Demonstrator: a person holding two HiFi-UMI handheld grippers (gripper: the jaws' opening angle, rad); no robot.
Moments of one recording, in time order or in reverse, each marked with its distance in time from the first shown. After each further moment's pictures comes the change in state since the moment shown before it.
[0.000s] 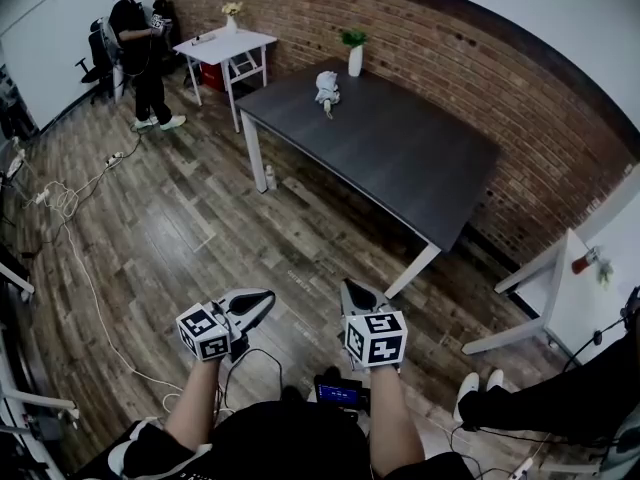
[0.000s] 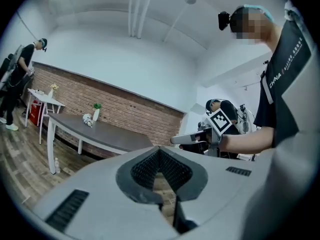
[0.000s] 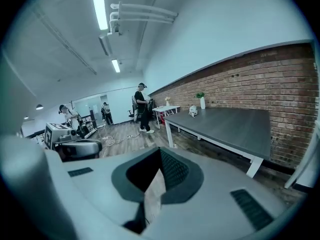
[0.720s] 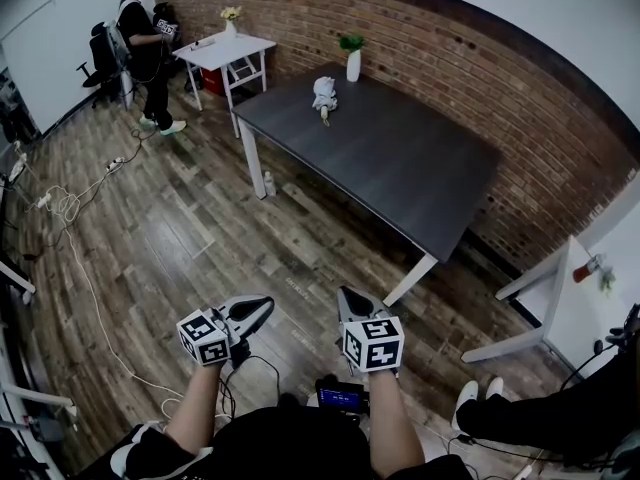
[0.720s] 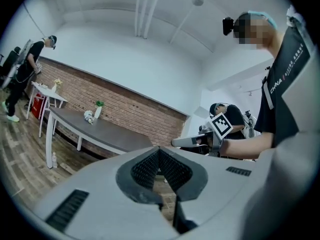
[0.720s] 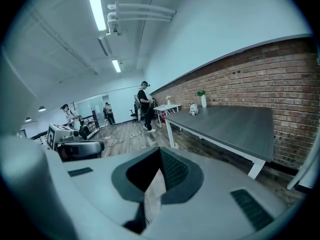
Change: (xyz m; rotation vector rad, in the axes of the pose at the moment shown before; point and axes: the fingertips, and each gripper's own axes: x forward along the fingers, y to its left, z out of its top) left arm 0.032 0.010 0.000 -0.060 -0.016 0.018; right arm 0.011 -0.029 0.004 0.012 0.017 0.038
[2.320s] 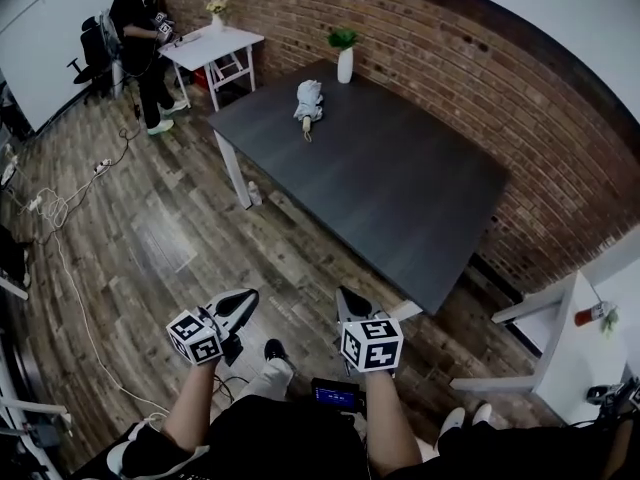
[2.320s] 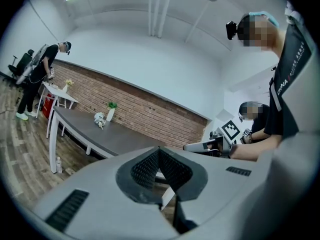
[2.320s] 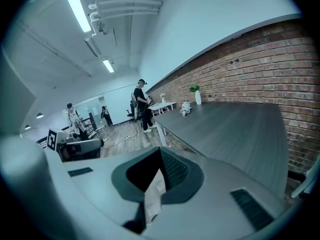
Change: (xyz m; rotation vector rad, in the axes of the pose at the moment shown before) left arm 0.150 0.148 0.035 -0.051 -0.049 0.146; right arm 0.120 -0.165 0.062 0.055 0.031 0.016
